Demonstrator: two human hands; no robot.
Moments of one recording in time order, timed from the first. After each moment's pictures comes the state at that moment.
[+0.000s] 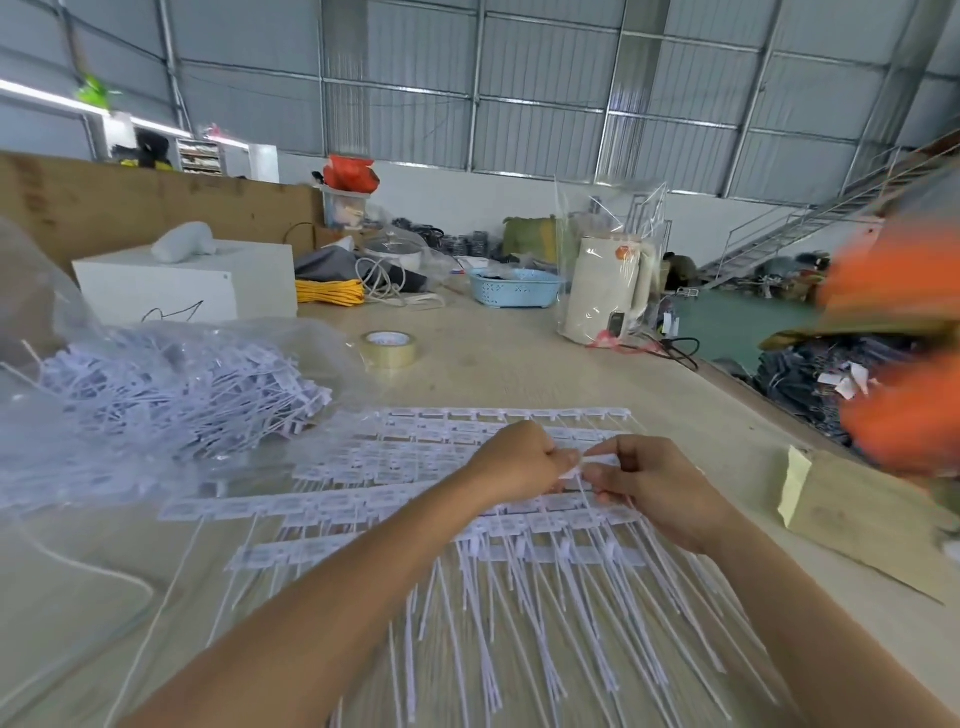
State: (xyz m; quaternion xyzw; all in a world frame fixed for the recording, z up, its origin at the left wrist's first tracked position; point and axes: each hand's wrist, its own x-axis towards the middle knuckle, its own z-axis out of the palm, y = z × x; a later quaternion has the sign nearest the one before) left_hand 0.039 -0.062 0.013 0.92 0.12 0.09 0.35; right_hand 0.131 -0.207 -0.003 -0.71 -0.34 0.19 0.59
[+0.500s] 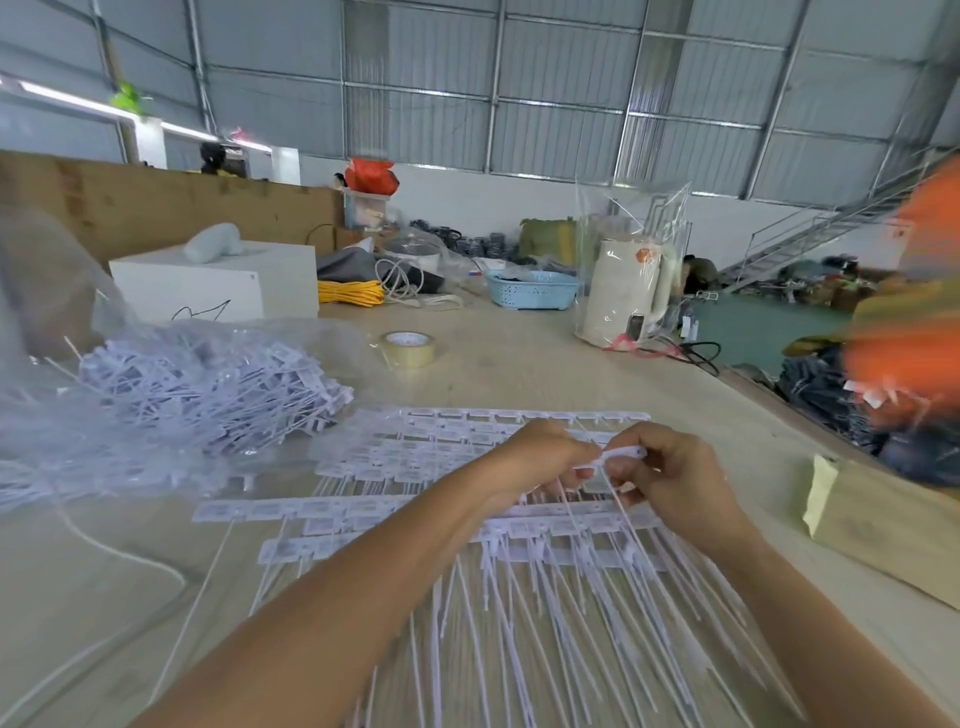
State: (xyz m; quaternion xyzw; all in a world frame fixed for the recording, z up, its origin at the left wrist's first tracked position) left_hand 0.038 -0.062 0.020 0.81 0.14 0.07 0.56; right_hand 0.110 -0.202 0.006 -0.70 -0.42 0.01 0.57
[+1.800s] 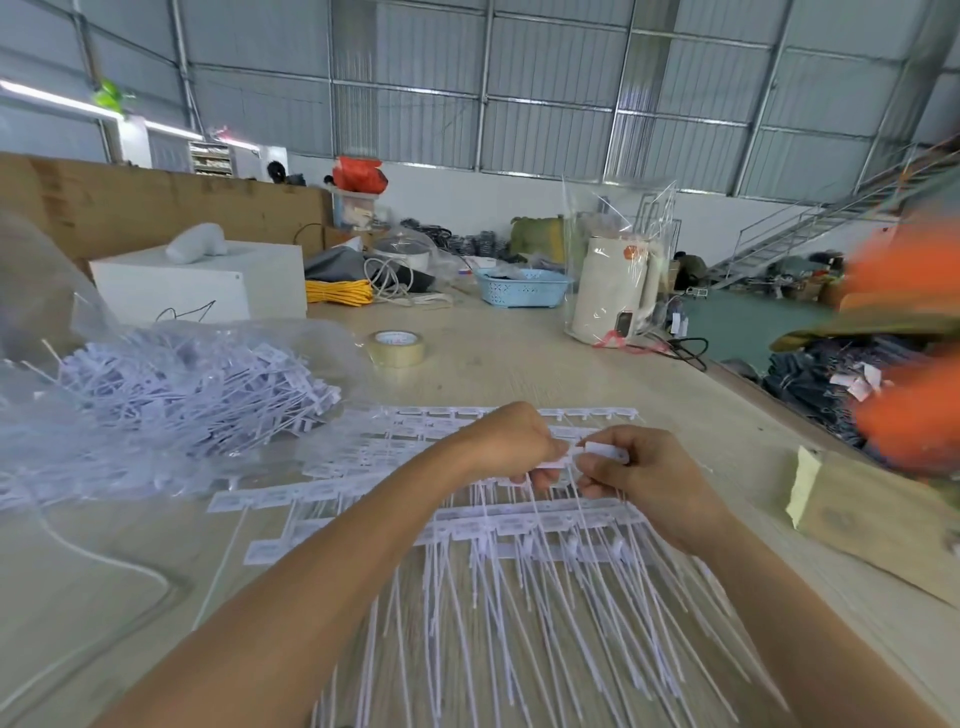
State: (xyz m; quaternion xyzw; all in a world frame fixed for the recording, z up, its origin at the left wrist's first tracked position) left_hand 0.019 -0.053 0.042 0.90 0.12 0.04 0.42; right_hand 0.097 -0.200 0.014 -0.69 -0.35 0.14 0.61
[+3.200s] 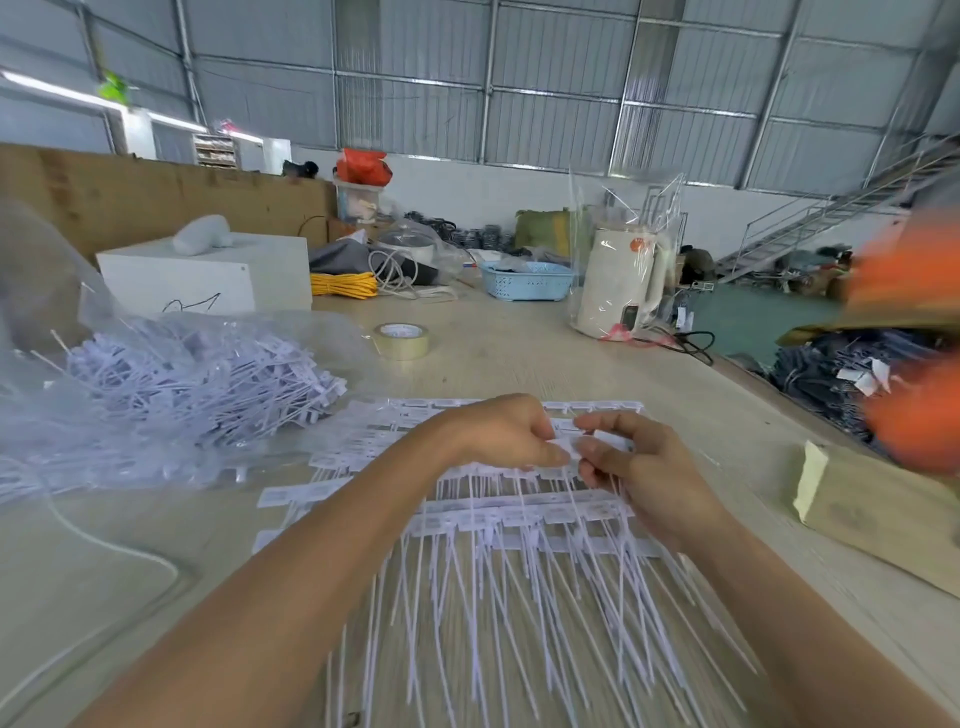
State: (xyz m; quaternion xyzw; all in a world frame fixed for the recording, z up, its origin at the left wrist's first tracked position) left_hand 0.008 -0.045 0.053 0.94 0.09 -0.01 0.32; right_hand 0.089 -0.191 0.011 -0.64 -0.30 0.18 0.69
